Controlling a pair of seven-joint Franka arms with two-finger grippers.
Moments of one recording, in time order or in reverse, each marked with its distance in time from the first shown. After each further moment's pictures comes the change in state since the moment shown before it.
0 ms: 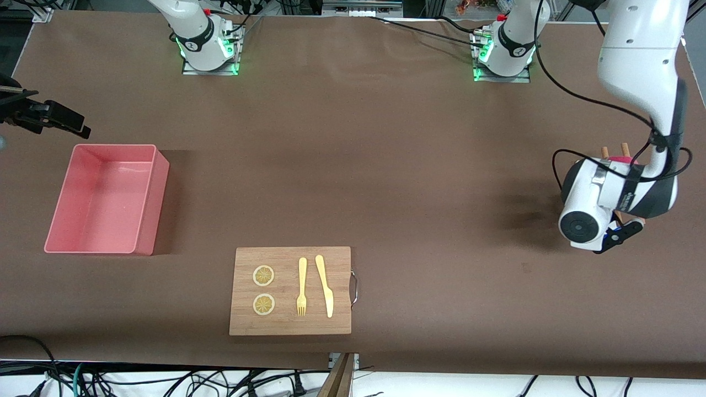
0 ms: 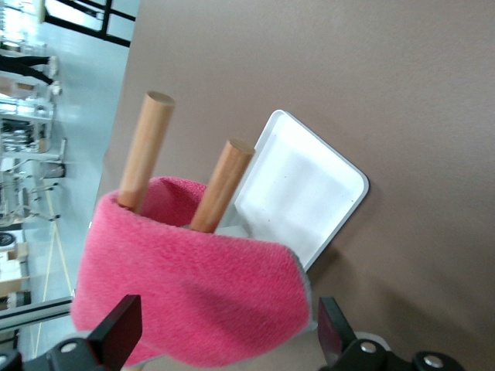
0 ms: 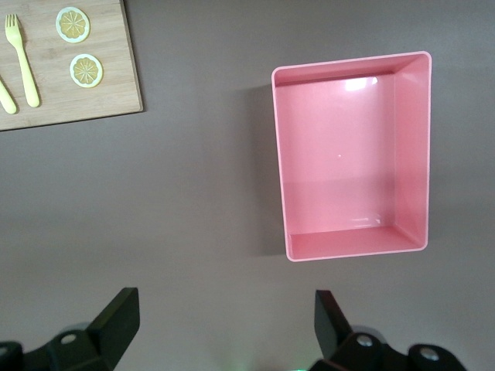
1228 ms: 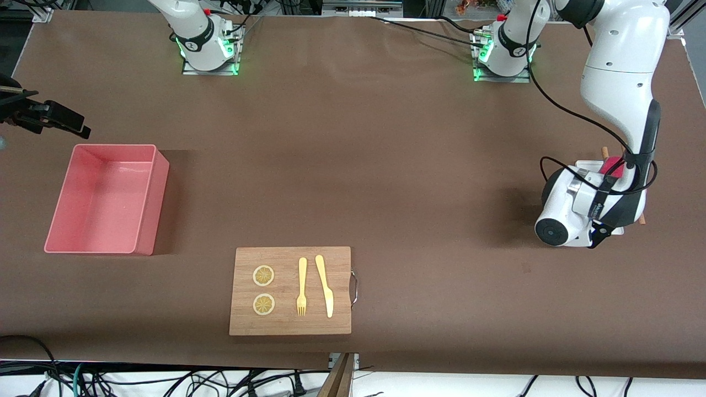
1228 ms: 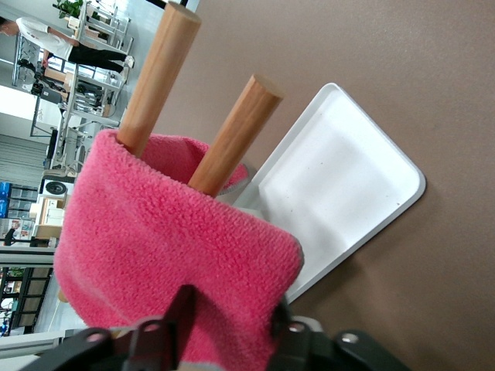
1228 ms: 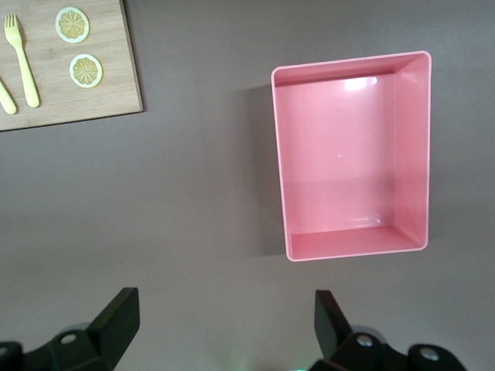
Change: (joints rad) left arm -0.027 0.066 0.001 0.002 0.047 -0.082 -0.257; right arm 0.000 0.000 0.000 0.000 0.000 0.000 0.001
